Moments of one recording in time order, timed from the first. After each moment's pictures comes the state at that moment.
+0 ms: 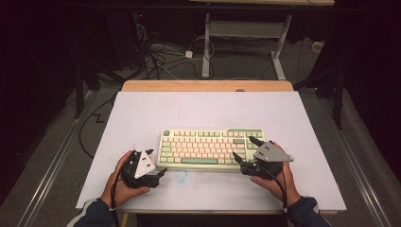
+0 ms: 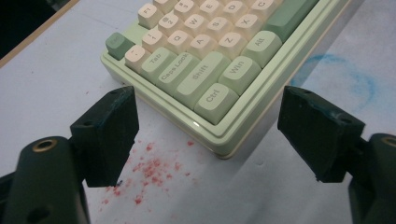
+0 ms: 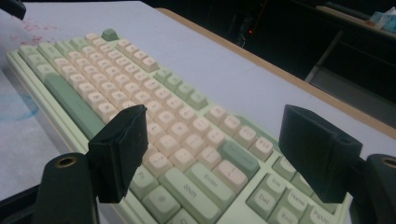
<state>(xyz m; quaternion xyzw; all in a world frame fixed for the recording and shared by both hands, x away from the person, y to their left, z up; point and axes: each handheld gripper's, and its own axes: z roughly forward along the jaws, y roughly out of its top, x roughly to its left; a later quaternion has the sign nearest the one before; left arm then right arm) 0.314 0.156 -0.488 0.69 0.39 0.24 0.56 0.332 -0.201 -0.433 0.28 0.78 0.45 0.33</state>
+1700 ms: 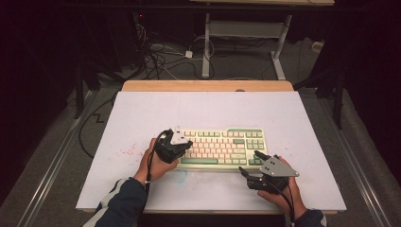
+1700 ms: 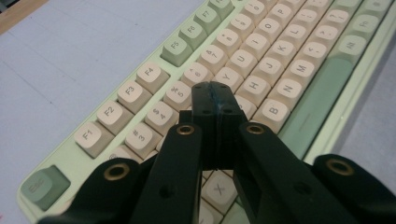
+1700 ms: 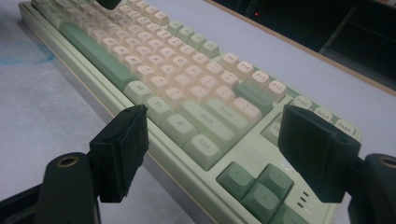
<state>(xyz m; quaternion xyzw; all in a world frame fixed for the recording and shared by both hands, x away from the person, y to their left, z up) 0.381 0.069 -0.457 0.71 0.42 0.15 0.55 0.308 -0.220 -0.461 0.28 0.80 0.44 0.31</state>
